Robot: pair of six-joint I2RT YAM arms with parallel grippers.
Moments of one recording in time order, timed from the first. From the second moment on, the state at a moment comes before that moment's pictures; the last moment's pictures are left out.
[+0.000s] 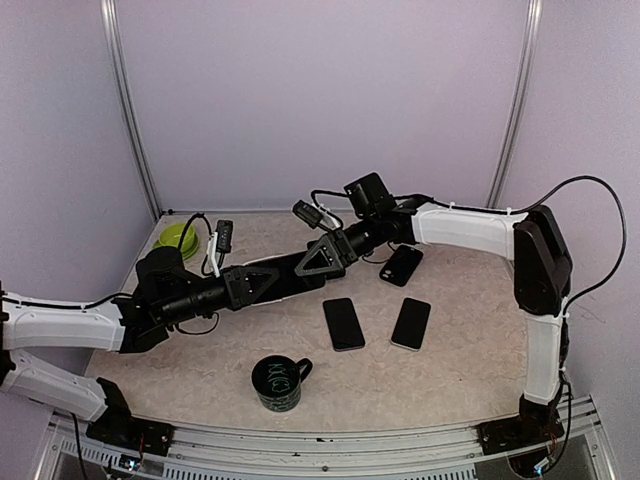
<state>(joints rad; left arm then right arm) -0.80 1.20 0.51 0.62 0.22 -0.66 0.72 2.06 1.68 -0.32 -1.26 0.19</state>
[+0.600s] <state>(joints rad) -0.83 1.11 0.51 0.51 0.18 -0.61 0.73 2.00 1.68 -0.41 -1.16 0.14</state>
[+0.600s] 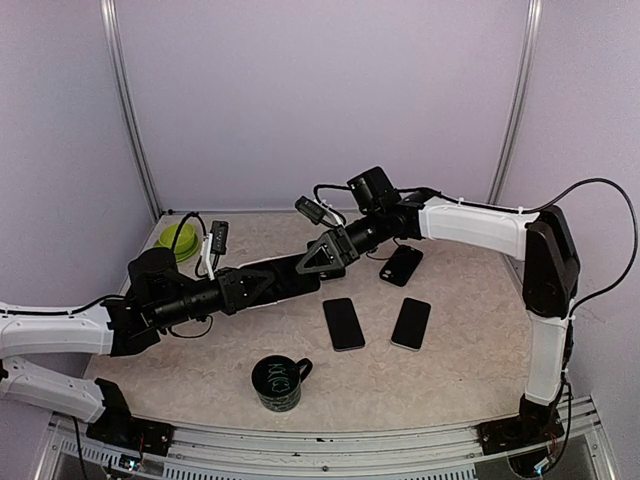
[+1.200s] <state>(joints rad) -0.84 1.06 0.52 0.37 0.17 -0.53 0.74 1.95 1.65 -0.45 -1.01 0.12</state>
